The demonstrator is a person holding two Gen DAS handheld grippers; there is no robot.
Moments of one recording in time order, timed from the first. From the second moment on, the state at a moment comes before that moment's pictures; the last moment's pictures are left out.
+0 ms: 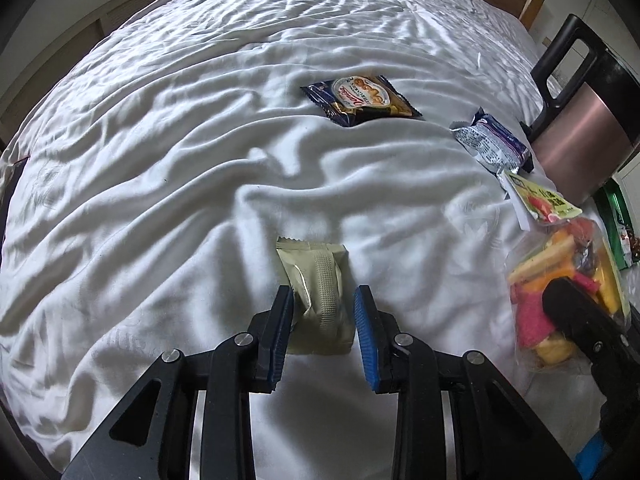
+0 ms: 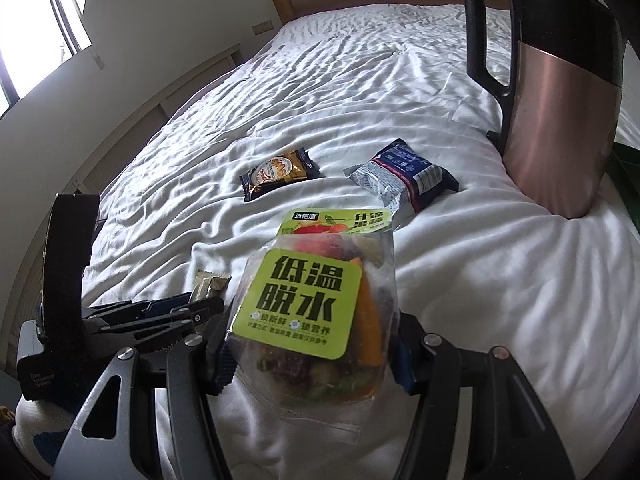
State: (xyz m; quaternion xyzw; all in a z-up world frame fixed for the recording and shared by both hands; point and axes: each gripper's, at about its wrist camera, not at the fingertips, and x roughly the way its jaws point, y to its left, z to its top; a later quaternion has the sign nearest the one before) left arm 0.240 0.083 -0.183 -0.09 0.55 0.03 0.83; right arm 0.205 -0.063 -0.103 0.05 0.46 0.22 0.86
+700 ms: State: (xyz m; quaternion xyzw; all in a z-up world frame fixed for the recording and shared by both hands) left arm 0.224 0.077 -0.150 -0.08 0.51 0.02 0.86; right arm 0.191 -0.091 -0.091 0.05 0.45 0.22 0.86
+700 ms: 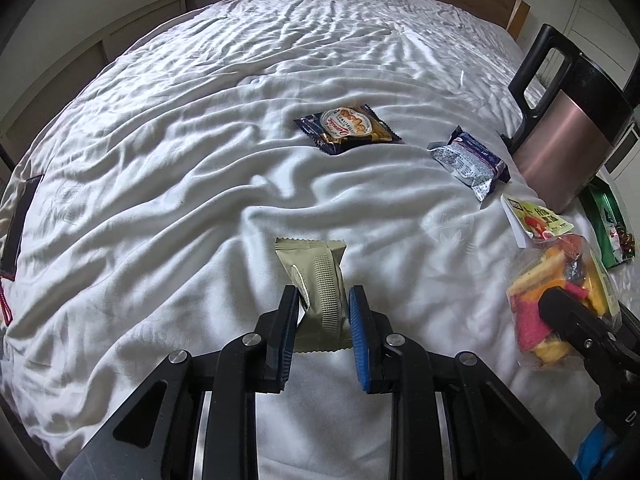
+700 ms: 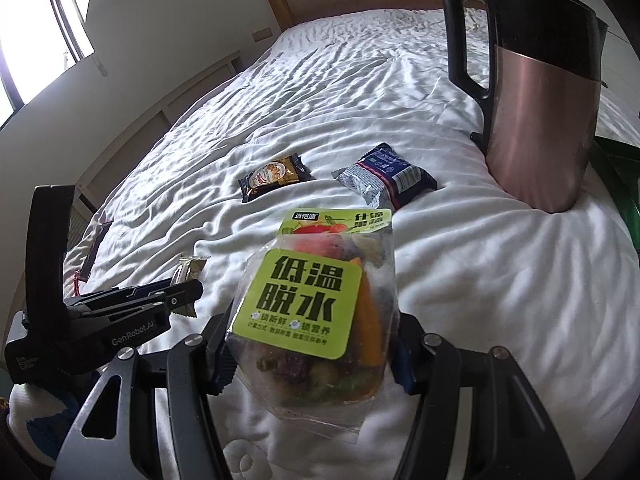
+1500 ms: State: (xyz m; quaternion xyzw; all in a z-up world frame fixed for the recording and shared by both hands) left arm 0.206 -0.108 -0.096 -0.01 0.50 -0.14 0.86; right arm 0.126 -0.287 -0.075 0.08 0.44 0.10 0.89
